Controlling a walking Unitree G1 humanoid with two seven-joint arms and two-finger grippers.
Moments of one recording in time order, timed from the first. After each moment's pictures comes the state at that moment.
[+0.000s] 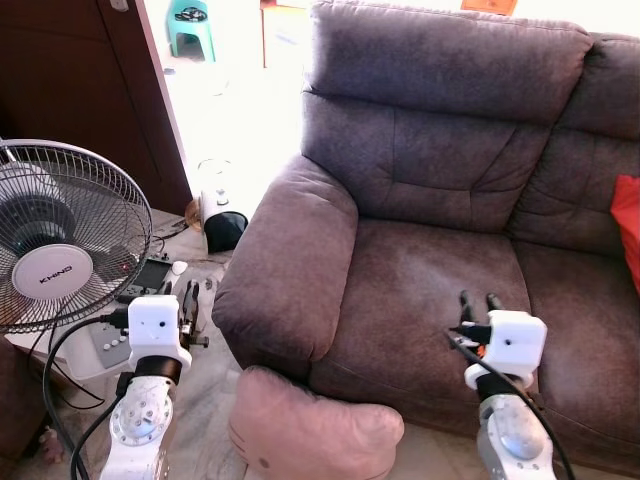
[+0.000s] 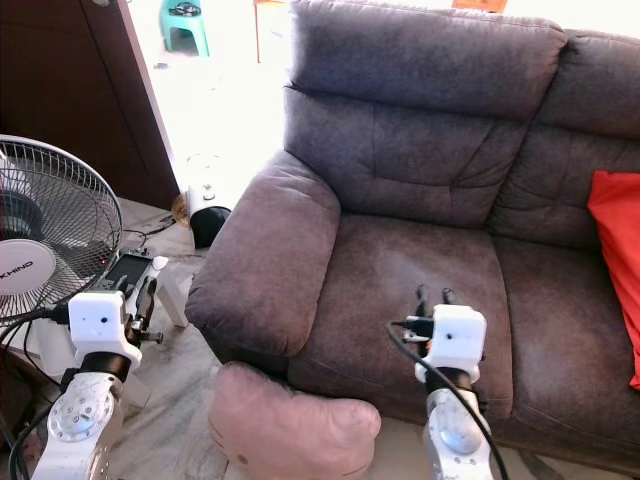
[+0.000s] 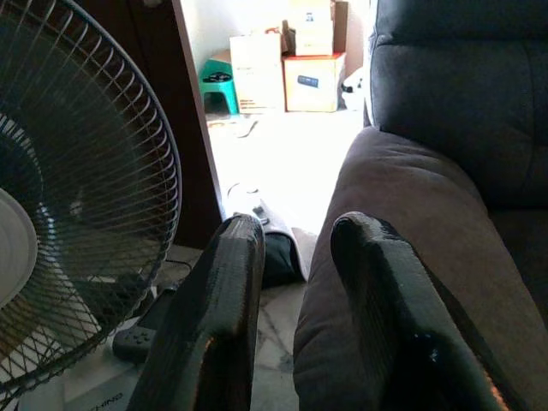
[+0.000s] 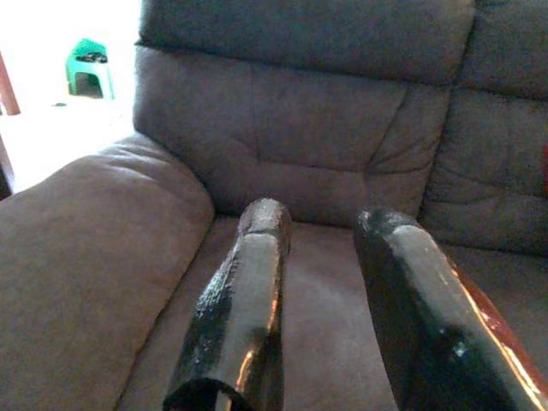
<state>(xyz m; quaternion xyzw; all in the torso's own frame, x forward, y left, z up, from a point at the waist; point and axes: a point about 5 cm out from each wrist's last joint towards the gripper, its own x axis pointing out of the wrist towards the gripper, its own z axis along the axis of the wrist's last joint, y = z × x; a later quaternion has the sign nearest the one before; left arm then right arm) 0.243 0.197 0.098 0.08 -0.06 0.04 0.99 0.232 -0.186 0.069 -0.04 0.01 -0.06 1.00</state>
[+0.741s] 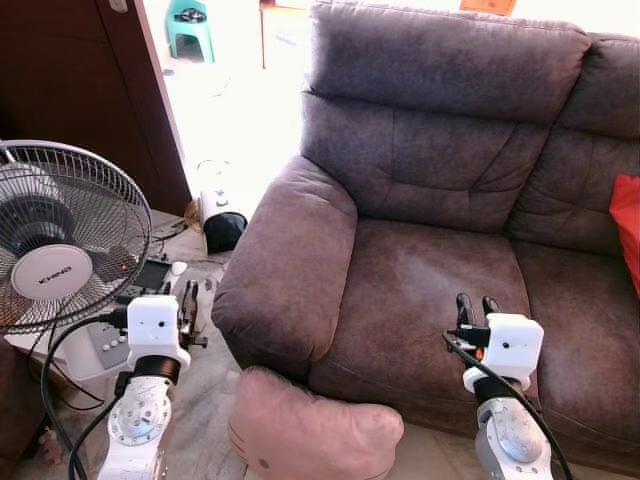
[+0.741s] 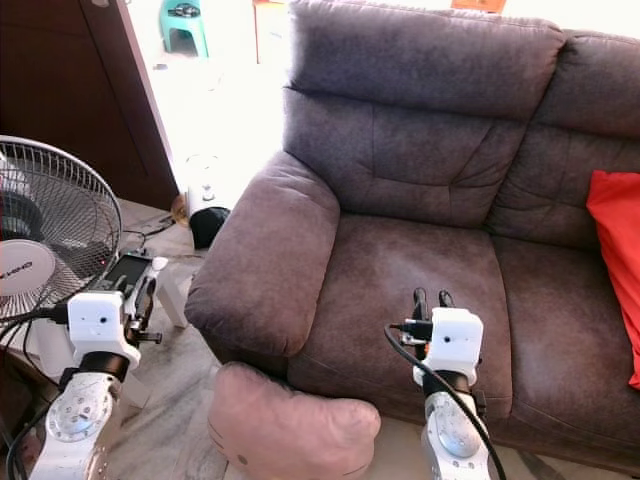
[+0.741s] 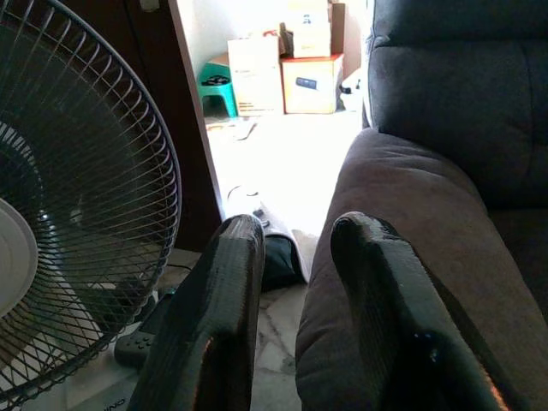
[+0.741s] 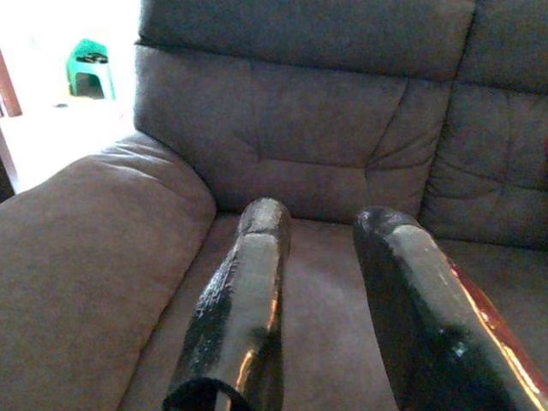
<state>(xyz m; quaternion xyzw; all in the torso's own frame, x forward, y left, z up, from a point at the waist) 0.245 0.198 0.100 0.08 -0.06 0.04 0.99 0.231 -0.185 0.069 -0.04 0.01 -0.07 1.00</state>
